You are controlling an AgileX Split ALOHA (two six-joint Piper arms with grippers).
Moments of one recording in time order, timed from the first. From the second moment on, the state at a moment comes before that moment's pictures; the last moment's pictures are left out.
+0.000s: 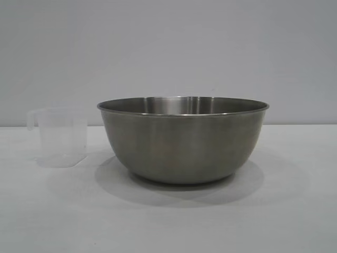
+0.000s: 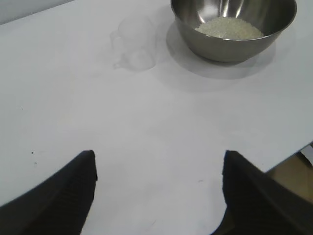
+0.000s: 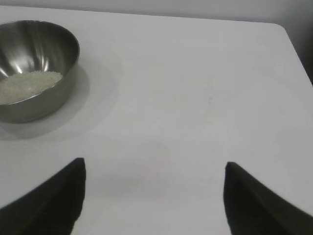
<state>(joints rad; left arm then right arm) -0.46 -0.02 -0.48 0.02 1.12 0.03 0.02 -0.02 -0.49 0.10 1.15 -0.12</state>
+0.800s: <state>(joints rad) -0.04 -0.02 -0.48 0.02 1.12 0.03 0.02 -0.02 -0.49 0.10 1.15 -0.12</state>
